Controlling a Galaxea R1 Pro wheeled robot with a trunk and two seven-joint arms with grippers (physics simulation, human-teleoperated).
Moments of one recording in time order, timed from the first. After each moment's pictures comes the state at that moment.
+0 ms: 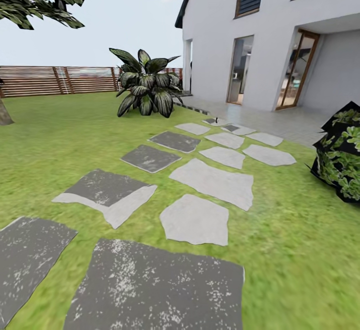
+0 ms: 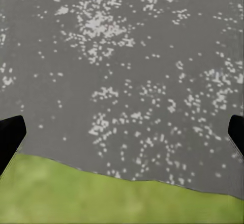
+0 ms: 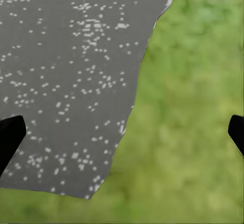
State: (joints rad) left arm -0.24 0.04 0.00 -0.28 -0.01 -0.29 0.01; right arm -0.05 -0.04 -0.01 -0.48 0.01 -0.30 0.00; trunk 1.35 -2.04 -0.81
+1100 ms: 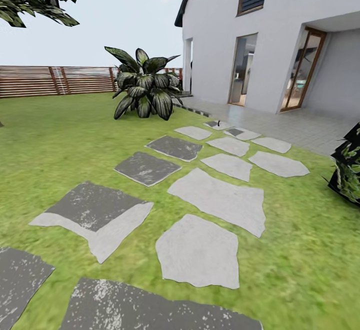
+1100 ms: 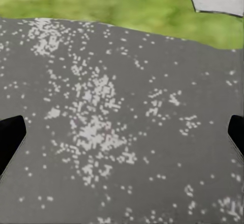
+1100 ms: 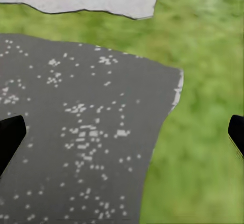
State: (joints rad) left arm -0.24 0.04 0.00 -0.28 -0.01 -0.29 0.01; right arm -0.05 -0.04 -0.01 -0.48 0.01 -0.30 0.00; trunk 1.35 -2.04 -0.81
